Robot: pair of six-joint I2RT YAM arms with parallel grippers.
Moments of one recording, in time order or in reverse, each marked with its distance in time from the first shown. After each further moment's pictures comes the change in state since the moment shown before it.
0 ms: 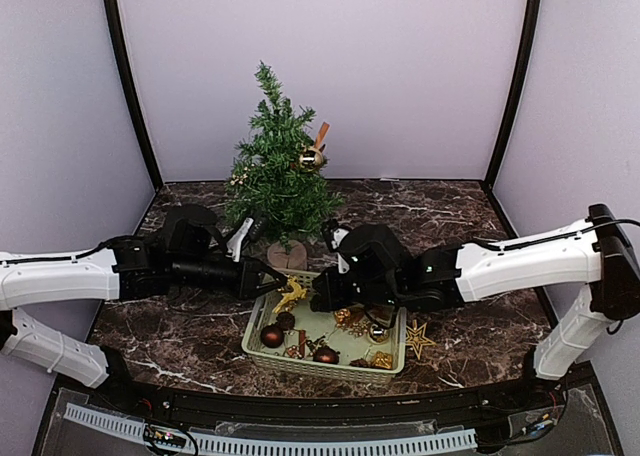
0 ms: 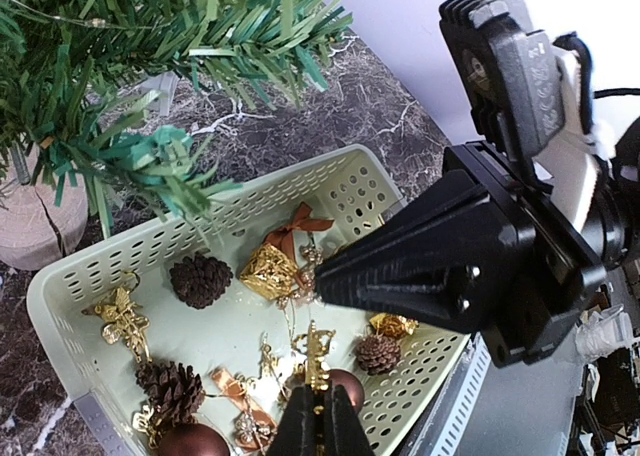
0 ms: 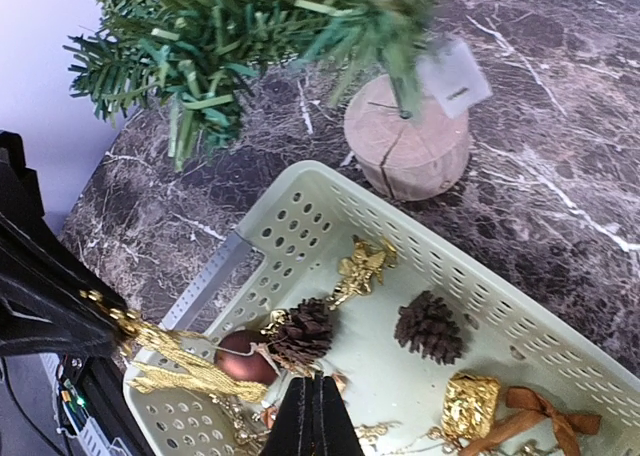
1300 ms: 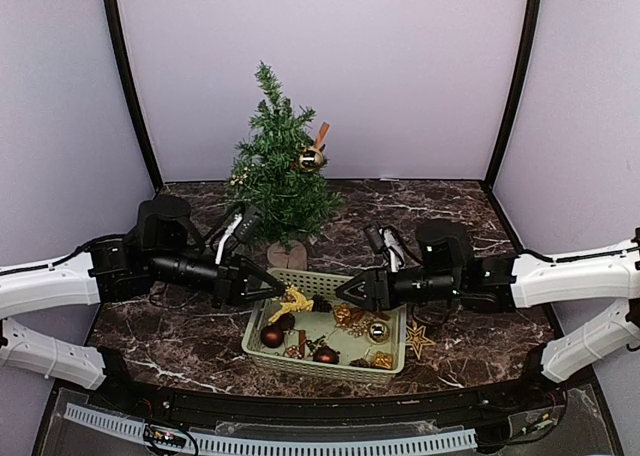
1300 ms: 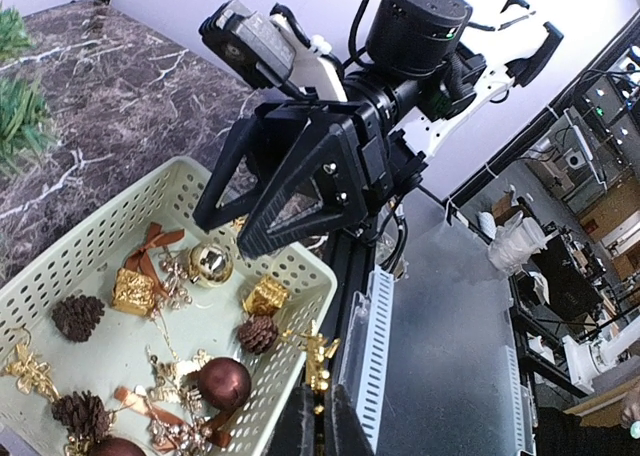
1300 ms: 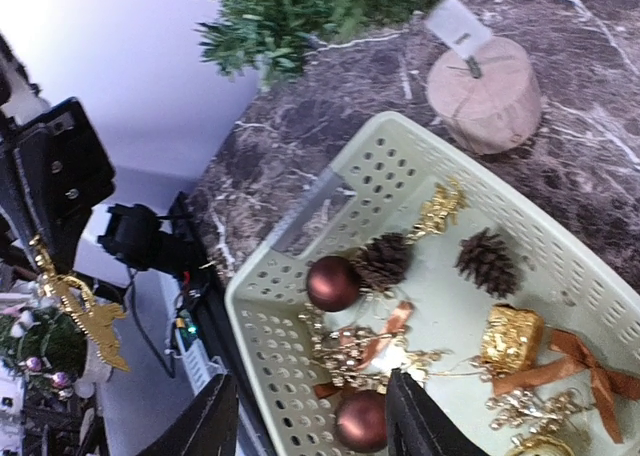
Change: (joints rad) left arm 0.000 -0.130 -0.011 0.024 0.331 0.136; right arm -0.182 -0.311 -0.344 0.182 -0.456 0.016
